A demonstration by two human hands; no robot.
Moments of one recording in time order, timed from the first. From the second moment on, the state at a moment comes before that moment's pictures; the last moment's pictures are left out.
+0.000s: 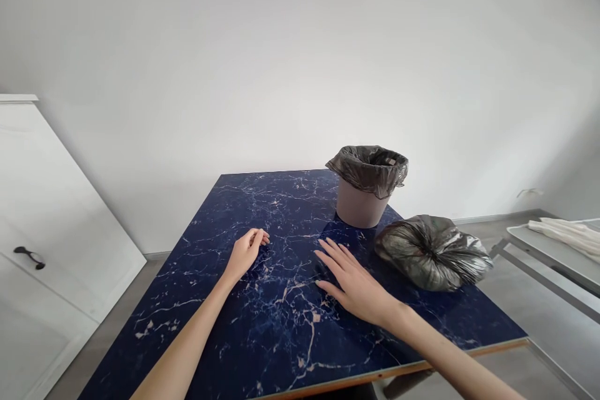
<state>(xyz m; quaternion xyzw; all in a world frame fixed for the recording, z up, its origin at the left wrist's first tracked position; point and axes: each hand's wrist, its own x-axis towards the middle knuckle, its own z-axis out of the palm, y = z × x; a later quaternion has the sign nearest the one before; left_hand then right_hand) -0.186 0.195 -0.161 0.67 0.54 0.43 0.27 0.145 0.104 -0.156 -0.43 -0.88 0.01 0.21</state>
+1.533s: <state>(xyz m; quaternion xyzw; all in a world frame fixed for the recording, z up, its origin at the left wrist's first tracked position) -0.138 0.124 -0.175 0.84 0.51 0.19 0.05 0.147 0.093 -0.205 -0.51 -0.83 0.07 0.22</state>
